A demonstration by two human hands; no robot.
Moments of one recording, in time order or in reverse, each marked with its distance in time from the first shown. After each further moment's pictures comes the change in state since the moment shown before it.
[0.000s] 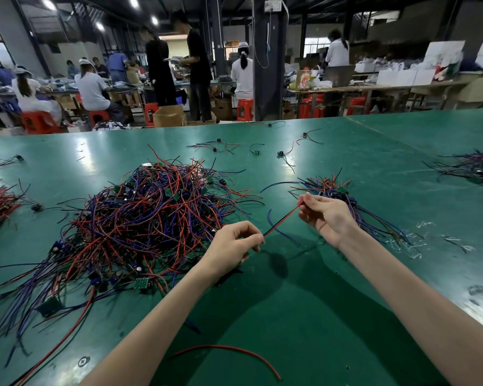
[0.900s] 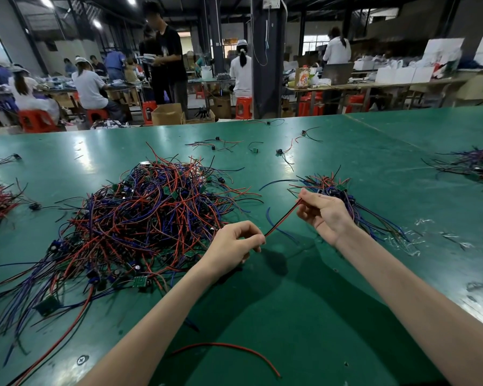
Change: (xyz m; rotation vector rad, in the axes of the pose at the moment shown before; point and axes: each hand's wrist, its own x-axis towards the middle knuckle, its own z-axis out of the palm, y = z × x) left_hand 0.002 -0.006 0.002 0.053 -0.021 0.022; right_hand 0.001 0.002 0.001 0.009 0.025 -0.023
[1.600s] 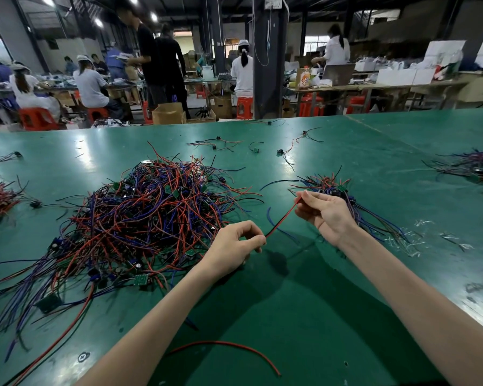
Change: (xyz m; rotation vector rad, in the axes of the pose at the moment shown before) left_hand -0.004 0.002 0.000 0.104 0.017 0.043; right_hand 0.001 0.002 -0.004 -0.069 -0.053 -0.030
